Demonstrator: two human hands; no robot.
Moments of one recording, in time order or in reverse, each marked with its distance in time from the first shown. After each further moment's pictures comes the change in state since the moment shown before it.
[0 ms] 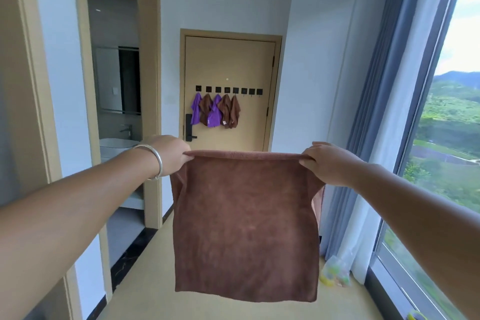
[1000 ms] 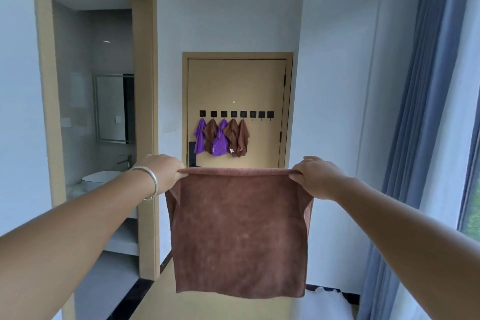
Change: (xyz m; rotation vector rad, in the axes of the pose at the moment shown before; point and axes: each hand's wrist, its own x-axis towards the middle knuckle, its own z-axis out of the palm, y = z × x) left_hand 0.285 -0.037 0.093 0.031 -0.005 -0.067; right_hand 0.321 0.090 0.099 -0.054 0.037 -0.031
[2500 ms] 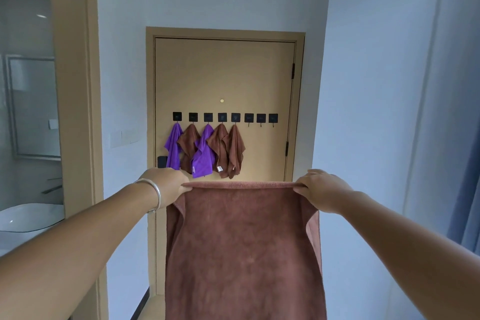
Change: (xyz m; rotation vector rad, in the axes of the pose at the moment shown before) left_hand 0.525 -0.115 0.265 -0.061 0.042 0.143; right_hand 0.501 0.061 0.211 0.013 -0.028 0.071
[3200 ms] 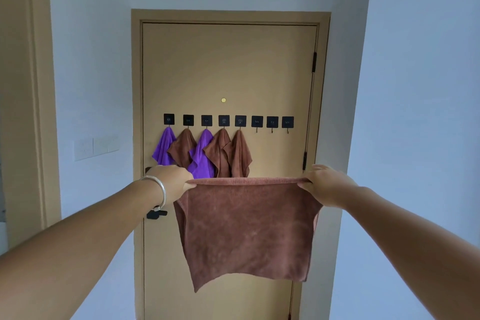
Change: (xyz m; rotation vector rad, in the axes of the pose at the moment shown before) left_hand 0.266 -0.044 0.105 0.013 -0.065 -0.029; right_hand 0.278 0.081 0.087 0.029 0.051 -0.022
